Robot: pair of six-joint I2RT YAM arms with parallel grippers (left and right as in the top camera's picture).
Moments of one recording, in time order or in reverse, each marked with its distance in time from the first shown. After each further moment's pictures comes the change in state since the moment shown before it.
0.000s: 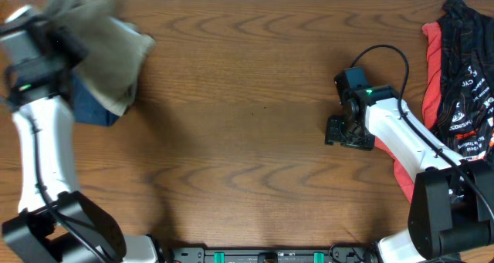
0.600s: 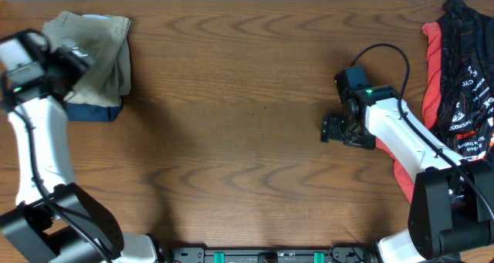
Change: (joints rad) left arm -0.048 0.028 -0.002 -0.134 0.122 -0.102; right arm 0.000 0.000 0.000 0.043 -0.021 0.010
